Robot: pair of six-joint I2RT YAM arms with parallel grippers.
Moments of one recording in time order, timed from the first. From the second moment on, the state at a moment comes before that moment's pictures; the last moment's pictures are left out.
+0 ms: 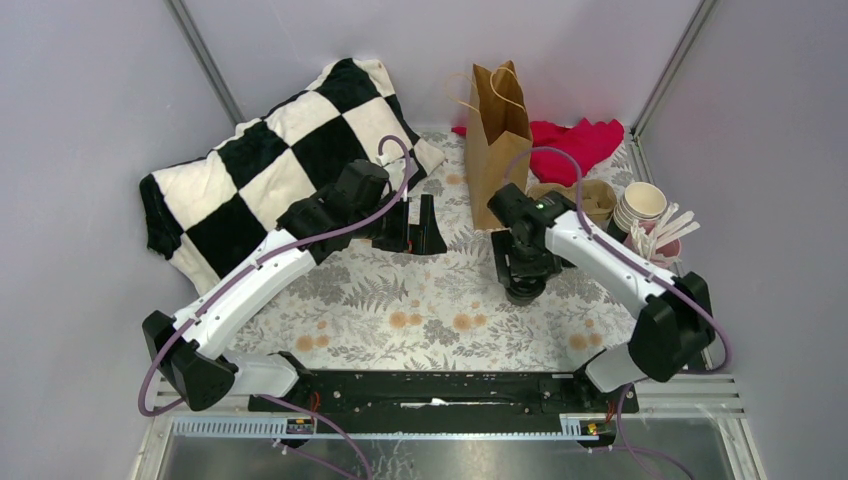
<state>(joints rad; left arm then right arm) -0.71 1.30 1.35 -0.75 0.28 -0.55 0.61 1.51 1.26 -1.19 0.20 0.48</state>
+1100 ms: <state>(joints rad) -0.68 1.31 1.39 -0.77 0.33 -0.48 0.07 1.24 1.06 -1.20 0.22 0.51</state>
